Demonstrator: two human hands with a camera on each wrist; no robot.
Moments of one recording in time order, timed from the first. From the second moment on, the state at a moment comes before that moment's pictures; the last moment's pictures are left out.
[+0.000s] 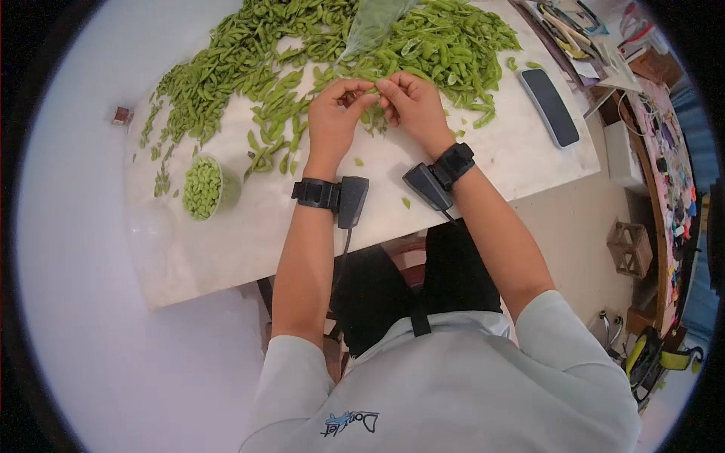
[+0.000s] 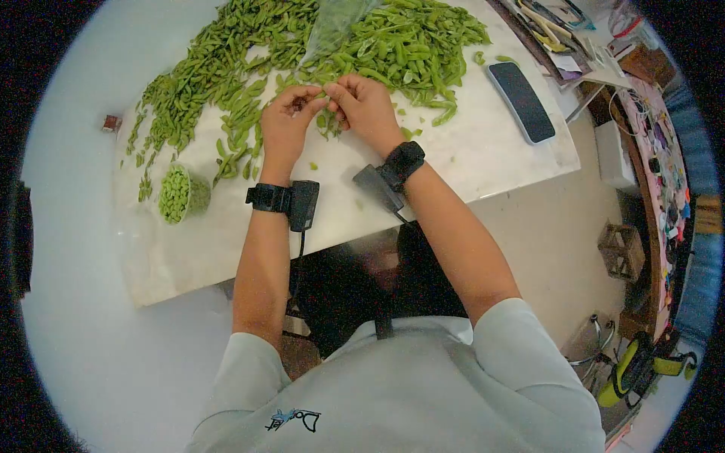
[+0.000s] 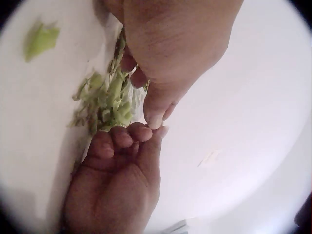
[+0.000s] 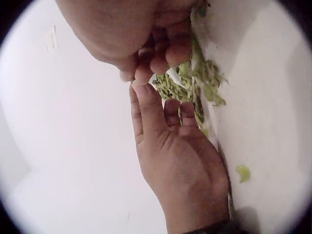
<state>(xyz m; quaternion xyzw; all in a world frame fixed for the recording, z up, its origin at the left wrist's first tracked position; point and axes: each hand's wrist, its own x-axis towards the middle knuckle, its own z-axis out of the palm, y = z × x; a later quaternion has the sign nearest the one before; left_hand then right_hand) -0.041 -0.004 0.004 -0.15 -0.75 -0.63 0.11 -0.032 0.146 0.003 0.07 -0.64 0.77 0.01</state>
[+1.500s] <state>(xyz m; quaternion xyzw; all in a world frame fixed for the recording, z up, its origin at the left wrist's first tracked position) -0.035 -0.010 0.009 -0.11 -0.70 -0.71 0.09 -0.028 0.144 0.003 0.12 -0.66 0.74 0.04</state>
